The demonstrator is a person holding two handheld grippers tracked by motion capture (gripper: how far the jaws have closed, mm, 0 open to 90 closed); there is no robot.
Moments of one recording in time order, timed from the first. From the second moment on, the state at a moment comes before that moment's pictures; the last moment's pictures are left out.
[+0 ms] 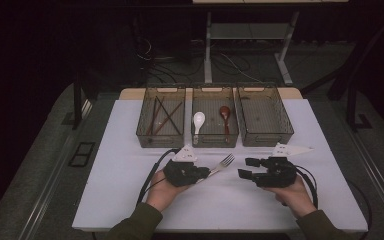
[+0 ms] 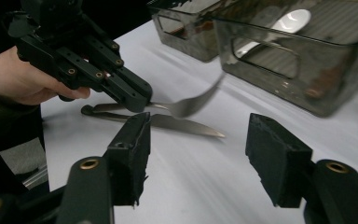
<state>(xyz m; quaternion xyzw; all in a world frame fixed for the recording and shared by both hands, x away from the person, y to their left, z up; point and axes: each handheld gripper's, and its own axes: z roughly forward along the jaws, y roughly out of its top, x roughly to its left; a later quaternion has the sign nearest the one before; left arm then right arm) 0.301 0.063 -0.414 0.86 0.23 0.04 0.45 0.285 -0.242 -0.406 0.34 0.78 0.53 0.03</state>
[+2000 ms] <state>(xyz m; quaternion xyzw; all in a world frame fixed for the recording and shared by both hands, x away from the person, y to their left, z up) 0.283 0.116 -0.419 0.84 0.21 0.05 0.51 0.319 -0.251 -0.390 0.37 0.74 0.56 0.06</state>
